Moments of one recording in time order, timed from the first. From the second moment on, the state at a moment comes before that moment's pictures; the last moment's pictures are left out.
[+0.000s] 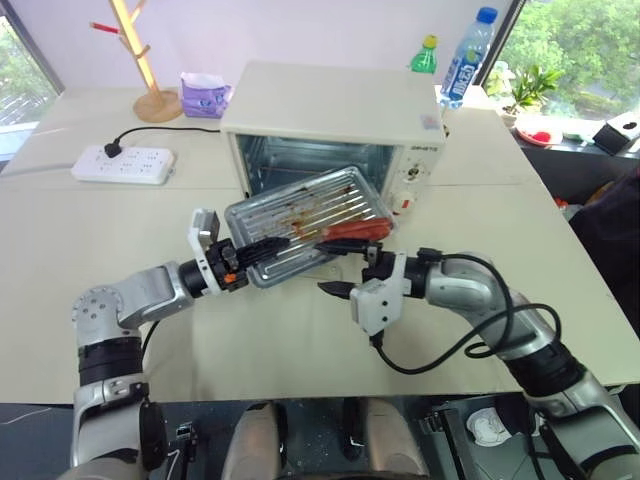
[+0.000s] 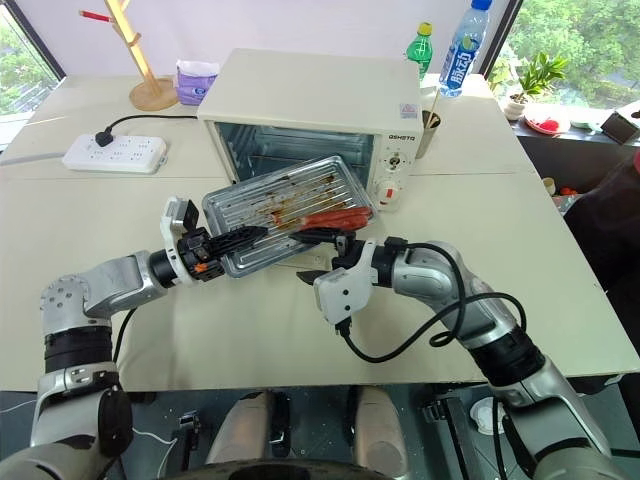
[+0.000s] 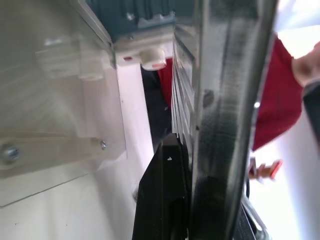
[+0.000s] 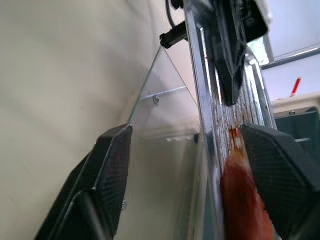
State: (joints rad) left arm -0.43 0.41 0.37 0.21 -1.85 1.37 0.05; right arm -0.44 -0.65 0.35 -0.20 -0.27 -0.38 0.79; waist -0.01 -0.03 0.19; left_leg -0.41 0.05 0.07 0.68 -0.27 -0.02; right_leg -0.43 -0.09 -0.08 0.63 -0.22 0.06
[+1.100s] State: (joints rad) left arm 0.53 0.22 0.70 -0.54 -1.95 0.74 -0.02; right arm -0.38 -0.76 0.09 0.13 0.34 0.33 1.08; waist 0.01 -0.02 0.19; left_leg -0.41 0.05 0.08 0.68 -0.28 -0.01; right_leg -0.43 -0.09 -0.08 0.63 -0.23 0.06
